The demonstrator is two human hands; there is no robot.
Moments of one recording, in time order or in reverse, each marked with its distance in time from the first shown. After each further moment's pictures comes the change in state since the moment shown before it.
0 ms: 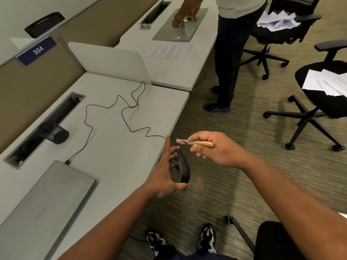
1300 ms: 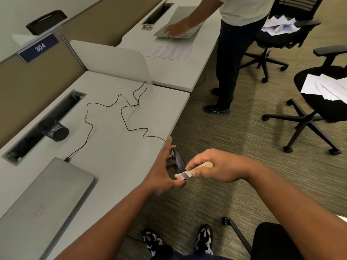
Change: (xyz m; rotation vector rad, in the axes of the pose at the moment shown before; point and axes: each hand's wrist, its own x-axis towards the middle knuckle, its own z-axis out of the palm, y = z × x) left_hand -0.003 -0.005 0.000 0.019 0.076 0.027; right_hand -0.022 -0.019 0.008 -0.247 -0.392 0.039
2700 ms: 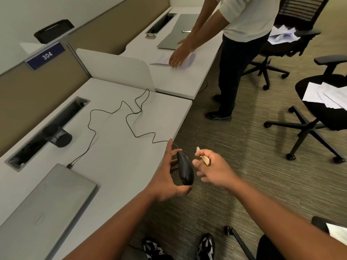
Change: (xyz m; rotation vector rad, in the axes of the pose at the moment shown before) left_hand 0.005 0.008 -0.004 -0.052 -0.013 0.036; right_hand 0.036 0.026 0.038 0.559 0.529 0.280
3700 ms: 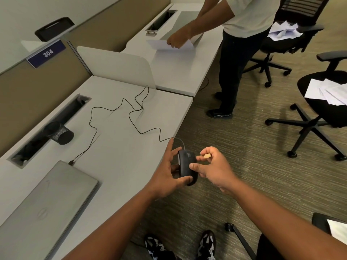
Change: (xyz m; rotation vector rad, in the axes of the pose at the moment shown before) left_hand -0.005 0.008 0.003 -0.125 -0.017 -0.063; right_hand 0.001 0.015 0.014 0.177 0.113 0.010
